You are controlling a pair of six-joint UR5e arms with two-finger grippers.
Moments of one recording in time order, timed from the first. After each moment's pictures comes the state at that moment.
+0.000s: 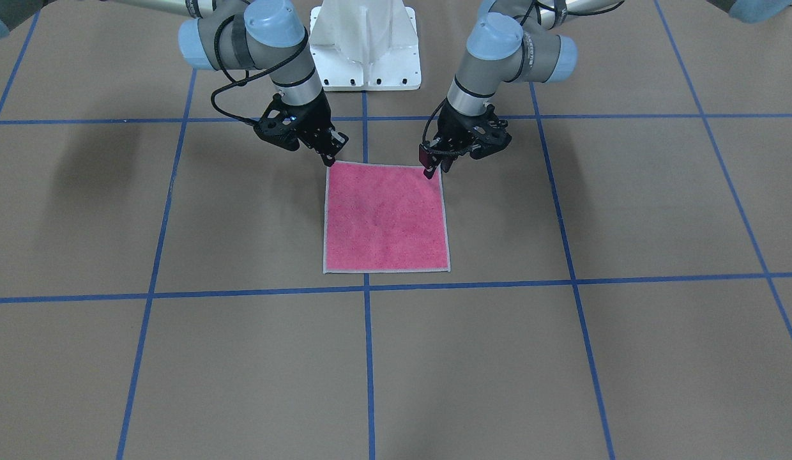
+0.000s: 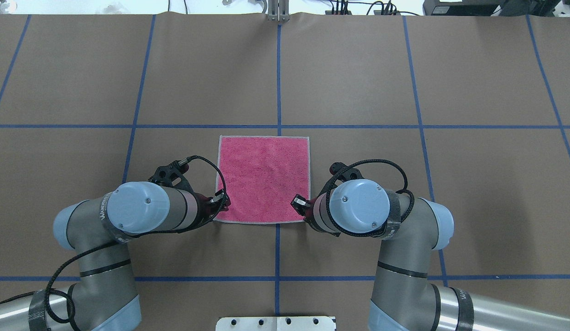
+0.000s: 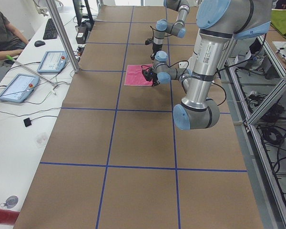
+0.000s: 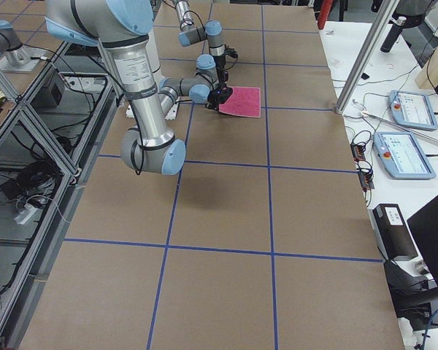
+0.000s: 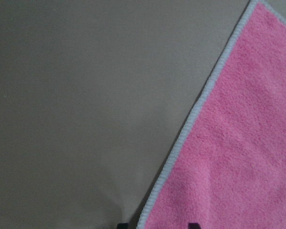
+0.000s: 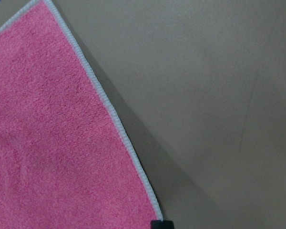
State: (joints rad) left arm -0.37 -1.95 -1.78 -2.01 -1.69 -1.90; right arm 0.33 -1.08 1.78 -1.32 1.70 1.95
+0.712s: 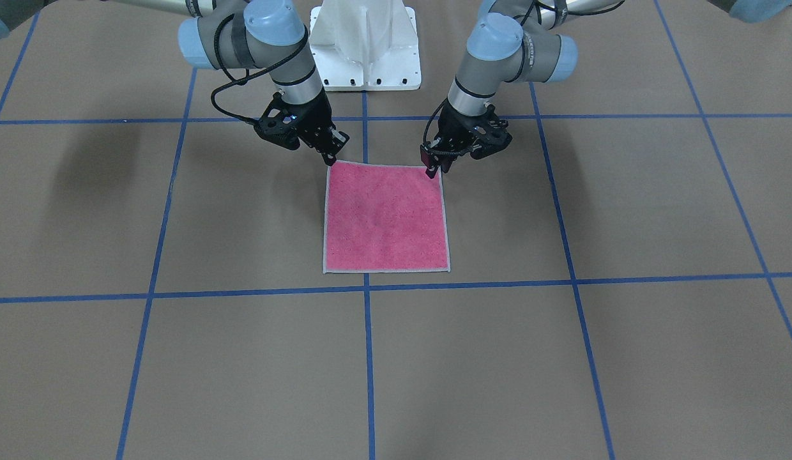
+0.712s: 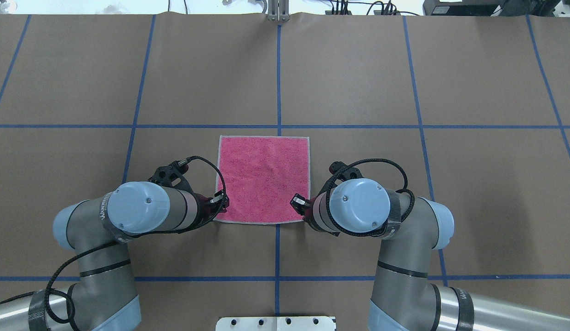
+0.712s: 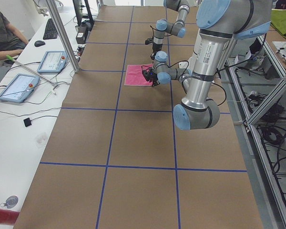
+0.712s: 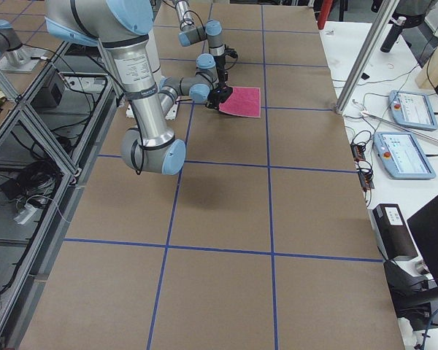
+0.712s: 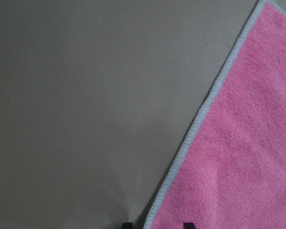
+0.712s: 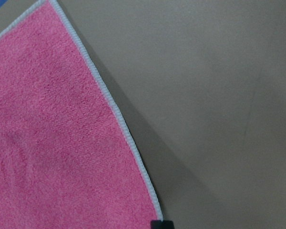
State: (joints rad) left arm -0.37 -1.95 -1.78 -2.00 -1.69 -1.90; right arm 0.33 -1.08 1.79 -1.32 1.70 1.96
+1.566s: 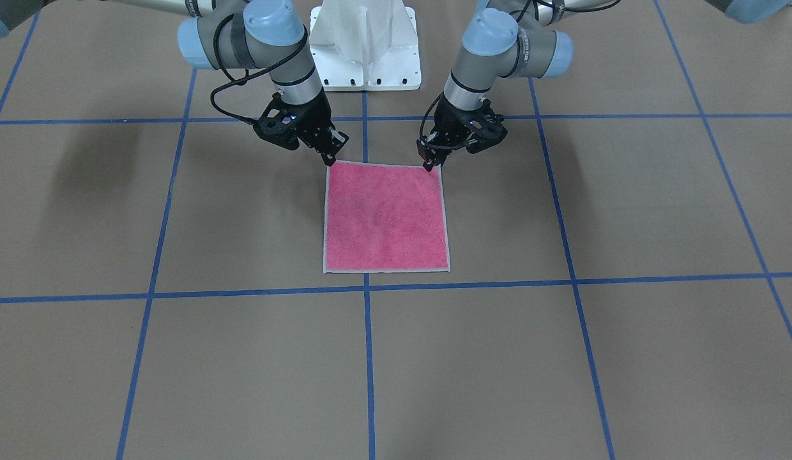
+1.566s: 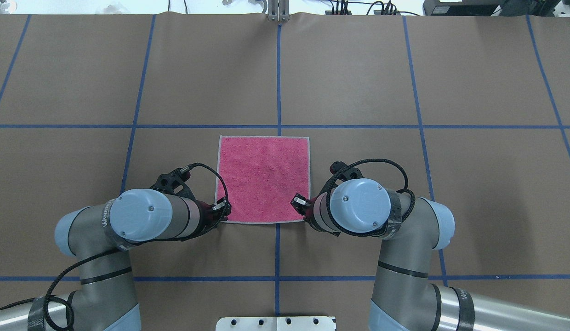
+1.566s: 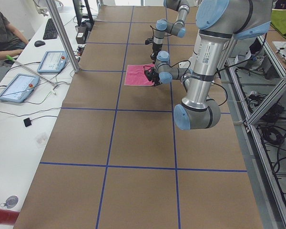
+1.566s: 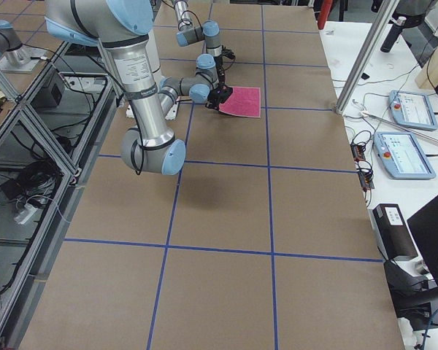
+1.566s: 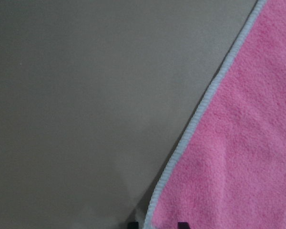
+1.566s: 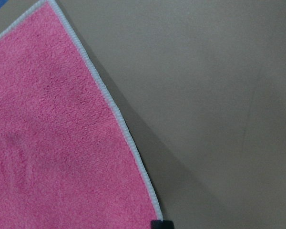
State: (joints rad) left arm -0.35 -1.94 -1.79 -1.99 -1.69 -1.93; right arm 0.33 -1.08 1.79 -1.32 1.70 1.96
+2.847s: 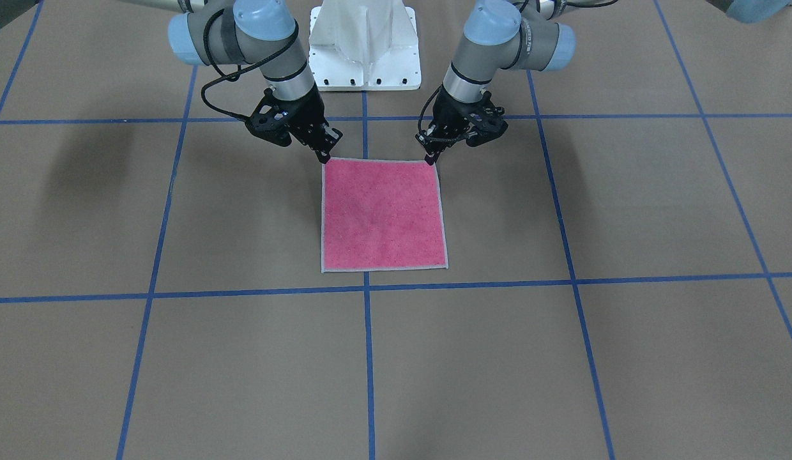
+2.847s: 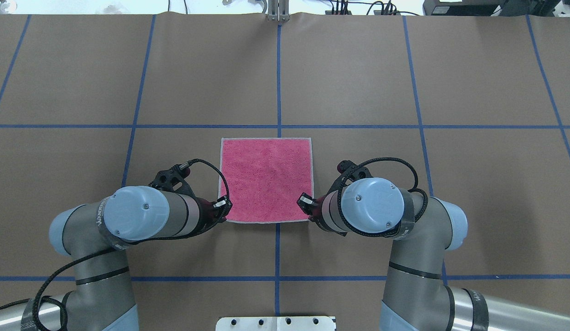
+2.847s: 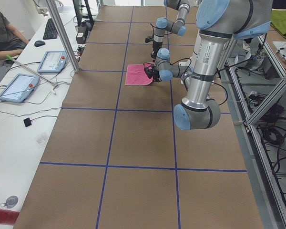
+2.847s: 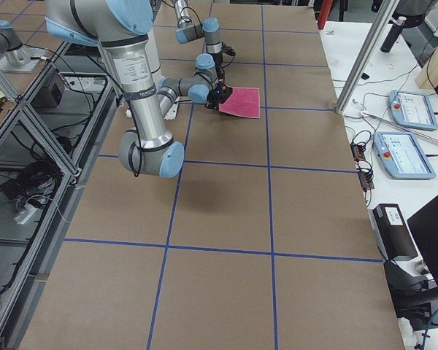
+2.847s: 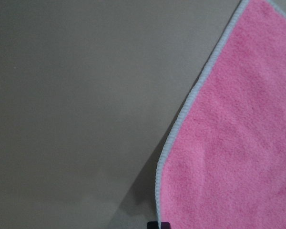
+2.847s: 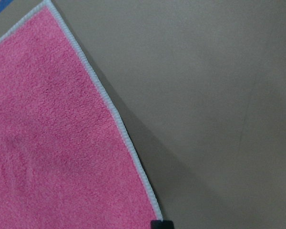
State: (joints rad) left arm -0.35 -1.95 -1.85 -1.96 -1.69 -1.93; right arm 0.34 -1.13 1.85 -1.32 1.71 1.95
